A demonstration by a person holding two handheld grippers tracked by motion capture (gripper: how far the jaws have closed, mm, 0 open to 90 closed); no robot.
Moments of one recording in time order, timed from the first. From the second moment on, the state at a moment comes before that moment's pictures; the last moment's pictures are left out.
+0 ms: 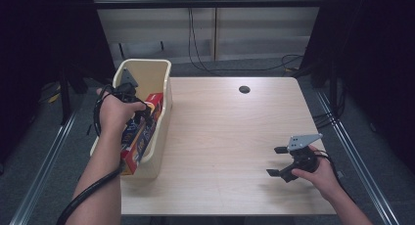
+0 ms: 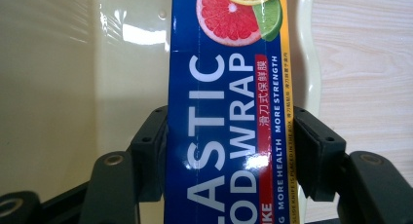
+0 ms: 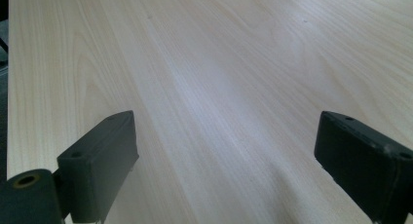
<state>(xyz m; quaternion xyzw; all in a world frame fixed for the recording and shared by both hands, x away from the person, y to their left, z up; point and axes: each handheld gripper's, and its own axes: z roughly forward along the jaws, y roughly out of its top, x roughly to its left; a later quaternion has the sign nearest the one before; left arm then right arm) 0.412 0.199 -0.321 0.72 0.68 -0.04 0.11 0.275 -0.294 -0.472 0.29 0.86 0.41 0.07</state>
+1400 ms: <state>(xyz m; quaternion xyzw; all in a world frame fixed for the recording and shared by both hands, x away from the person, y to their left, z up) 0.413 0.201 -0.336 0.72 0.68 -0.04 0.09 0.275 -0.292 -0.473 0.29 0.86 0.41 0.07</state>
